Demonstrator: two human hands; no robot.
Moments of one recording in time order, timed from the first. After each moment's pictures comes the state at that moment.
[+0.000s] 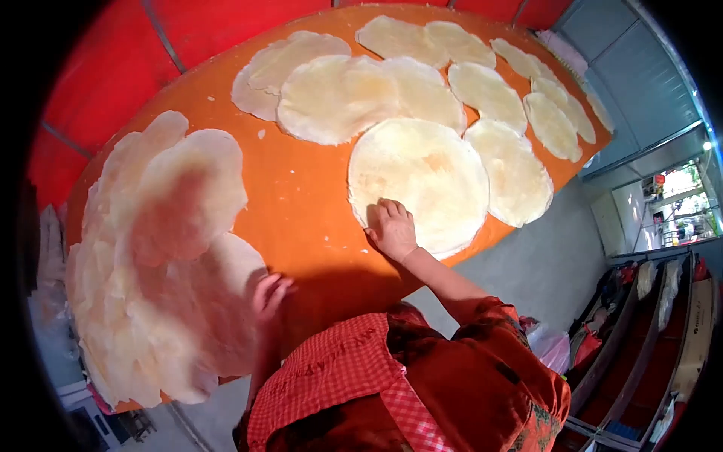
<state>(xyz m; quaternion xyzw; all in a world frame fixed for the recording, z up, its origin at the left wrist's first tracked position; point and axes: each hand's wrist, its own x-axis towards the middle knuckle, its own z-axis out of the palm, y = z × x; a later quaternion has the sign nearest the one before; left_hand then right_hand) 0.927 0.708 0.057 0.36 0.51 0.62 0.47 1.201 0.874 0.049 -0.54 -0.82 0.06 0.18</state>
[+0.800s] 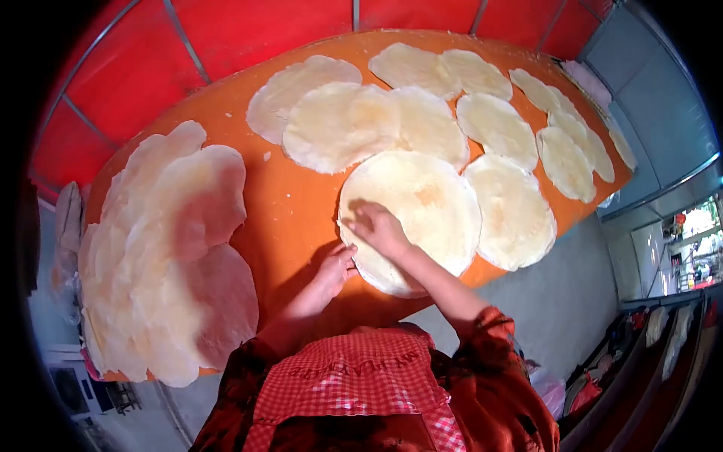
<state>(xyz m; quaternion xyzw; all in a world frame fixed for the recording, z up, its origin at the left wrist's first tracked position) 1.097 0.863 0.032 0.15 0.48 0.47 0.72 1.232 0.949 0.101 -0.40 -0.79 0.31 0.34</state>
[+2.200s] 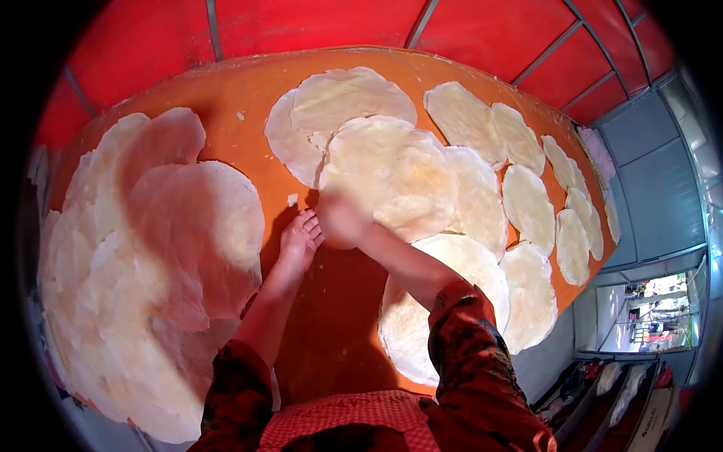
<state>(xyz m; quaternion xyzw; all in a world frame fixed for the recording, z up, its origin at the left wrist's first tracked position) 0.882 1.072 0.000 0.02 0.37 0.67 0.65 0.992 1.168 0.042 -0.21 -0.96 0.08 0.18</state>
